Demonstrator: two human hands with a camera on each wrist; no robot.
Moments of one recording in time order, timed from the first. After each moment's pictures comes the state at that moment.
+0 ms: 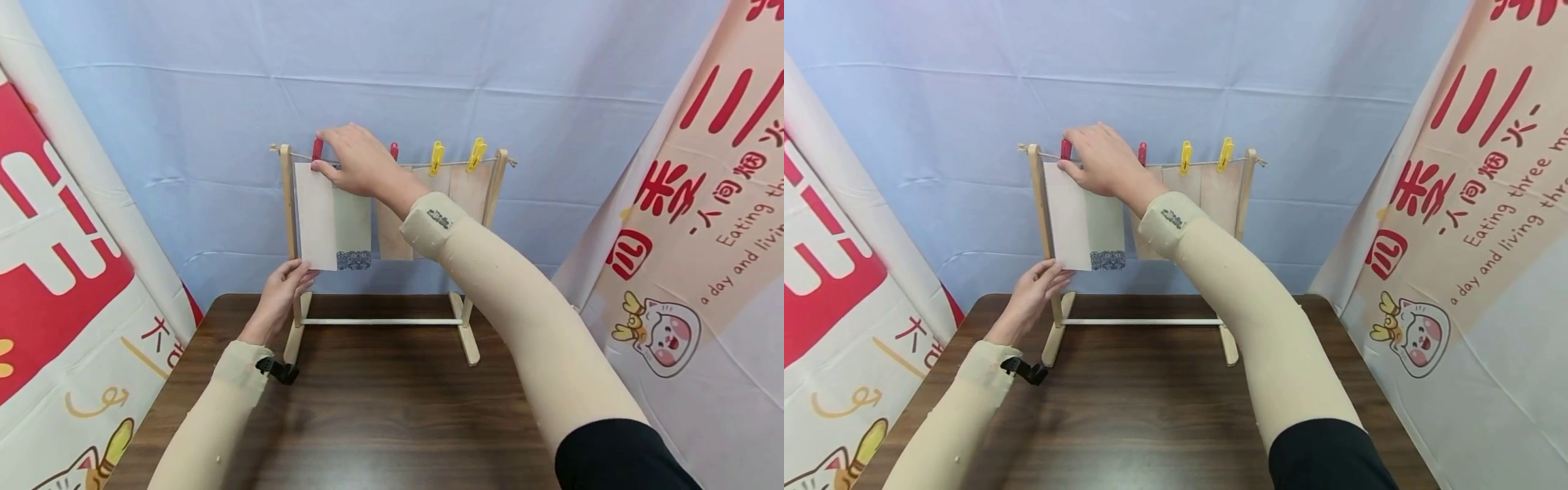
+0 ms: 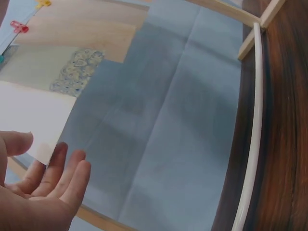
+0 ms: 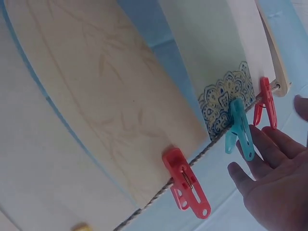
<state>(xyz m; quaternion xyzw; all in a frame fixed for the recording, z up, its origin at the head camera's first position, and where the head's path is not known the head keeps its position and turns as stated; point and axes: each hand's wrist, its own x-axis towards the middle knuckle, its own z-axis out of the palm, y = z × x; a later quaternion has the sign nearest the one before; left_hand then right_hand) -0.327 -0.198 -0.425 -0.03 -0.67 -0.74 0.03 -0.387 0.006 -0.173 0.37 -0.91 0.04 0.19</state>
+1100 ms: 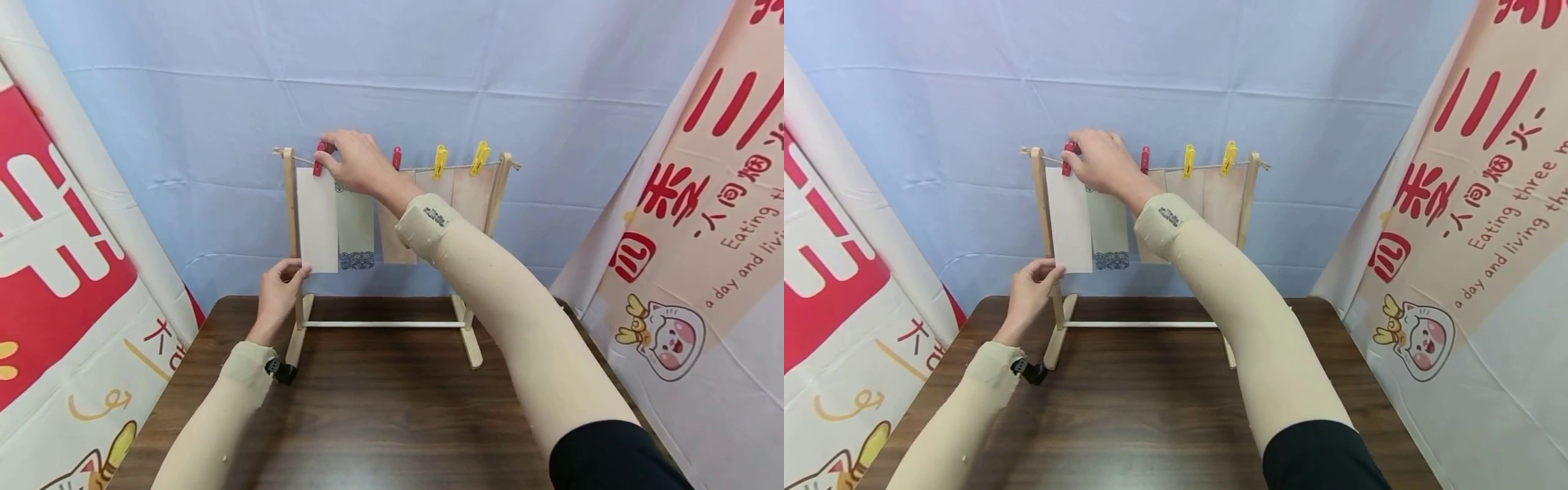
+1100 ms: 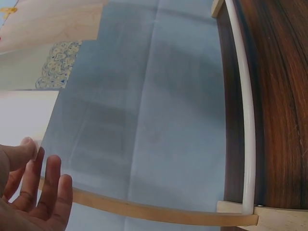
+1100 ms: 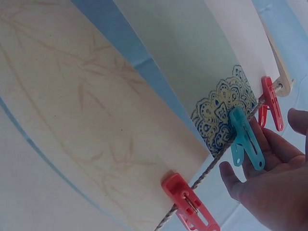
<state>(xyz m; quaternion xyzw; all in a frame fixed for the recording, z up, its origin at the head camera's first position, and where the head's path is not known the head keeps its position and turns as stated) -0.330 -0.202 -0.423 -0.02 -0.80 -0.55 0.23 -0.396 -0.011 -0.171 0.32 -0.92 0.15 0.14</state>
